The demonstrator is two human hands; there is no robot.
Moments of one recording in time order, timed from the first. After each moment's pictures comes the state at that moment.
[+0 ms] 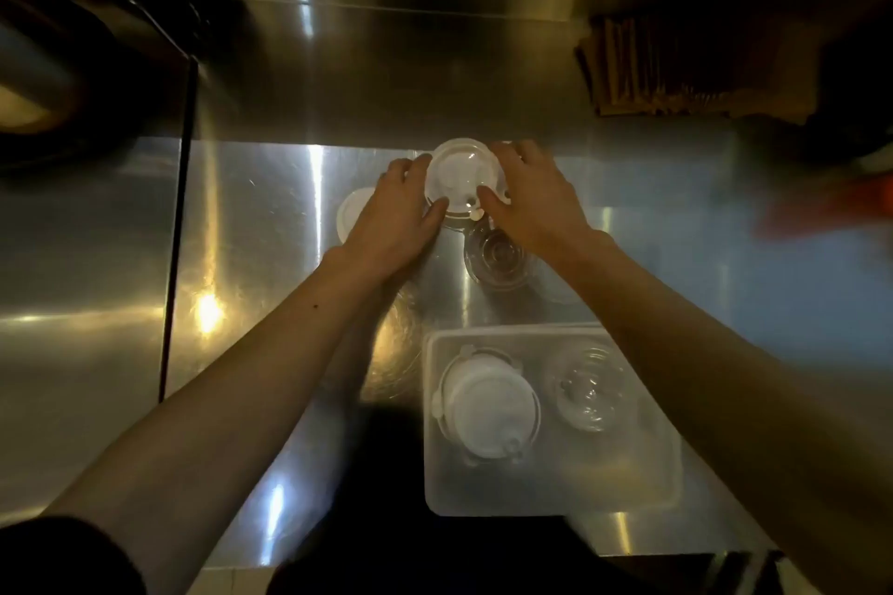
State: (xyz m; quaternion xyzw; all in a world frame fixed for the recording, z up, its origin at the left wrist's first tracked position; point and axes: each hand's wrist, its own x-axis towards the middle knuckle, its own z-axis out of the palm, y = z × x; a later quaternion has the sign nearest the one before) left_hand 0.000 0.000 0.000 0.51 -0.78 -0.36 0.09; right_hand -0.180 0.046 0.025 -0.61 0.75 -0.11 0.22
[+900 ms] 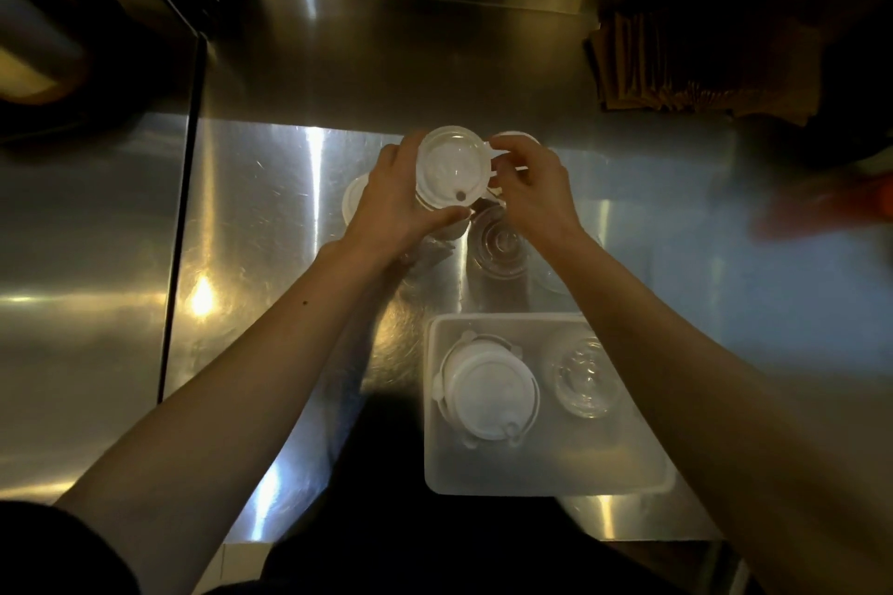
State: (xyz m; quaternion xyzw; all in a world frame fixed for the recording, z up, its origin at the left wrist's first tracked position) left_hand 0.005 0.006 0.016 0.54 -0.72 -0.41 0.14; right_hand -0.158 0.052 0.043 -0.39 0.76 -0.35 0.39
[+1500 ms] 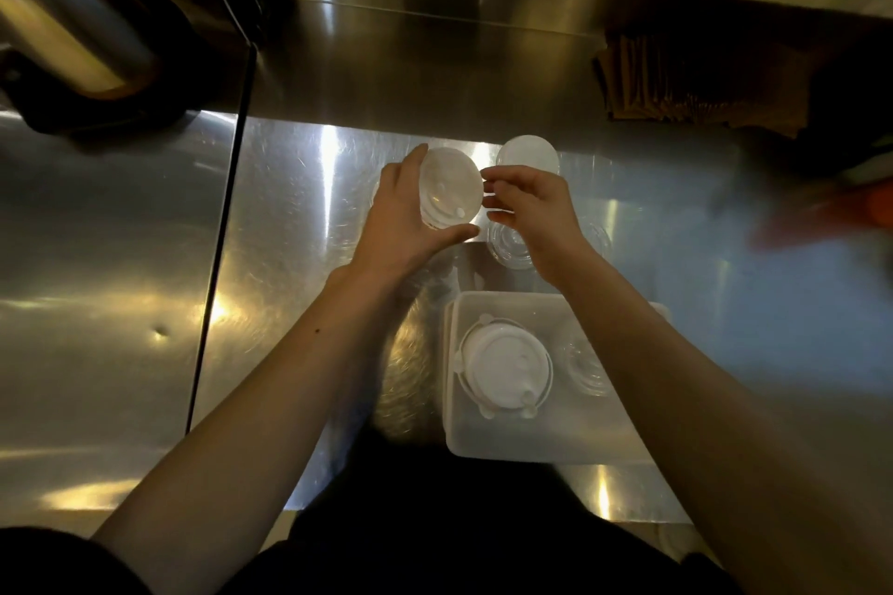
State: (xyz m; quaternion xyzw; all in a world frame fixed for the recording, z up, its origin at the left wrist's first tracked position) left_hand 0.039 0.049 0.050 0.56 -0.71 -0.40 0.16; right_hand -0.122 0.087 0.077 -0.31 0.69 -0.43 0.49
